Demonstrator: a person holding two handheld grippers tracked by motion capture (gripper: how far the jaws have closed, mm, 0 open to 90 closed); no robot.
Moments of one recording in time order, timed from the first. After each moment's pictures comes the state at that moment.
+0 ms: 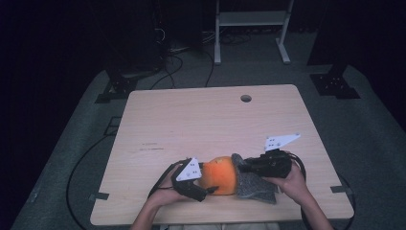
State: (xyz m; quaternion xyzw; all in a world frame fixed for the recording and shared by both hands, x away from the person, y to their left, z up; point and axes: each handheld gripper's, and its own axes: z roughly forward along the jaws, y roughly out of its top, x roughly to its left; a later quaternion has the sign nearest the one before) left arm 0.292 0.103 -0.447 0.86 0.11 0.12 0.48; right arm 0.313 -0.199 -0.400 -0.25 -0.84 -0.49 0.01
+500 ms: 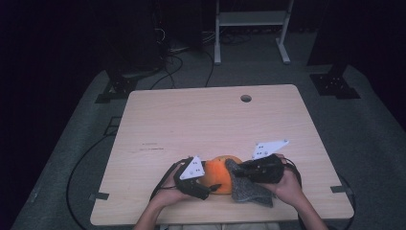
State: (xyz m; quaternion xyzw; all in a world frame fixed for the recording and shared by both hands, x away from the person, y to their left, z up) left arm 0.293 0.096 -0.442 0.86 0.14 0.13 0.48; right arm 0.299 -0.177 -0.398 -0.22 -0.87 -0.45 -0.04
